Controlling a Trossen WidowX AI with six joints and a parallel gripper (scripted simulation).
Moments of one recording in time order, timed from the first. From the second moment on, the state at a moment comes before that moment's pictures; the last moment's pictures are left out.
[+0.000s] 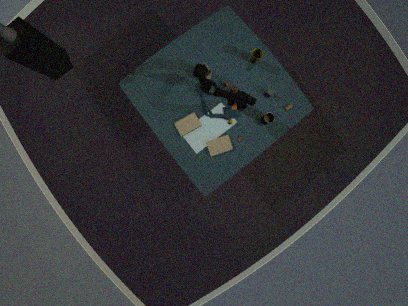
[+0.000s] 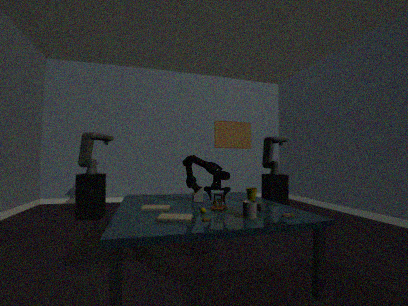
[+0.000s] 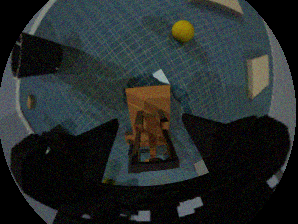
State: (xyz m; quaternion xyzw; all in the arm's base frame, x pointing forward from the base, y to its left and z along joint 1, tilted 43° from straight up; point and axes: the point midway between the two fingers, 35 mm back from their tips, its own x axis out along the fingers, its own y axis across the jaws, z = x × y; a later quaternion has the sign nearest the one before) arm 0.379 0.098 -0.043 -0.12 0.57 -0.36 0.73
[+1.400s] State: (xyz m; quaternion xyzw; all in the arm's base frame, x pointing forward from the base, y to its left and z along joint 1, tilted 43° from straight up) arm 0.377 0.076 -0.059 -0.13 0.57 -0.37 0.72
